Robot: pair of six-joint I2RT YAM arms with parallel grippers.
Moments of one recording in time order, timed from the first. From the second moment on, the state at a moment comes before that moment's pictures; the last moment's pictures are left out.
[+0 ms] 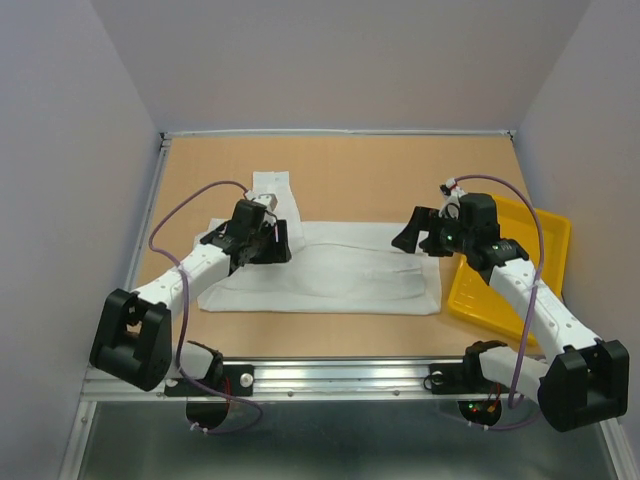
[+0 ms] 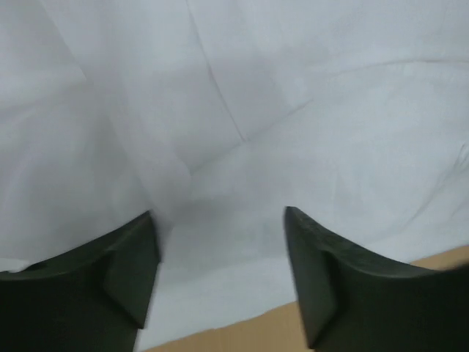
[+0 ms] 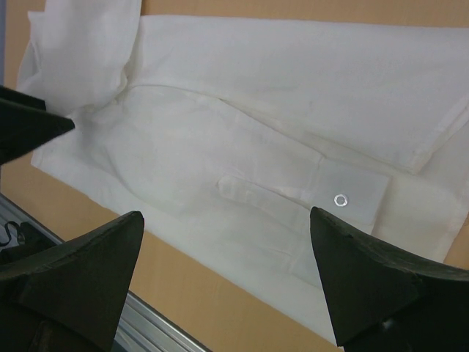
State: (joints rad) left arm -0.41 1.34 0.82 -0.32 0.06 -0.39; right arm 0.21 1.08 0.78 -0.35 -0.42 0.41
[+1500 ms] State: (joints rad) left arm -0.14 2.19 1.62 -0.29 -0.20 -0.44; right arm 0.22 1.09 0.78 -0.36 -0.45 0.38
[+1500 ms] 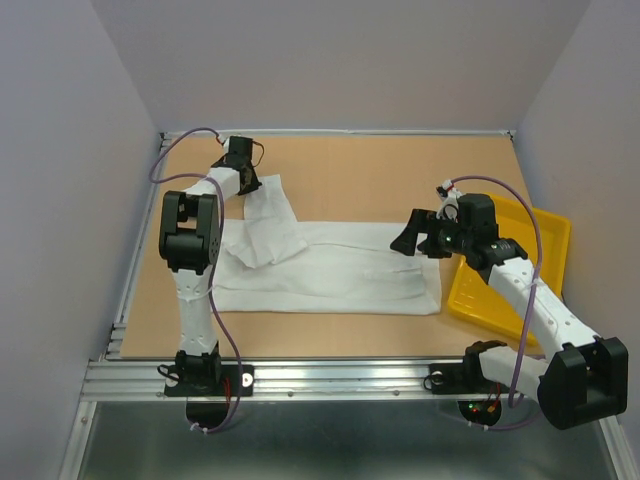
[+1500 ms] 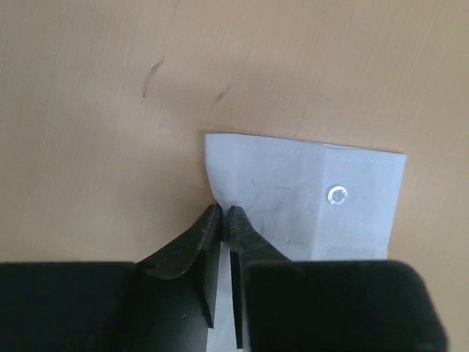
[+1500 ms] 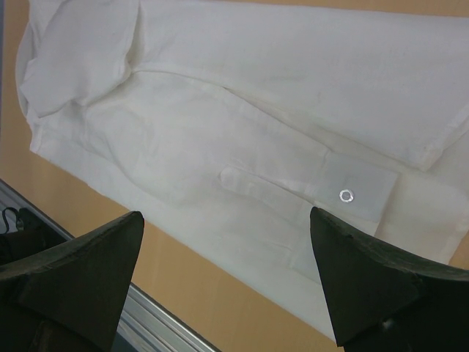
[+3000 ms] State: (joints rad) left arm -1.14 1.25 0.81 -0.12 0.02 -0.34; right arm 0.27 0.86 0.70 -0.41 -0.46 0.32
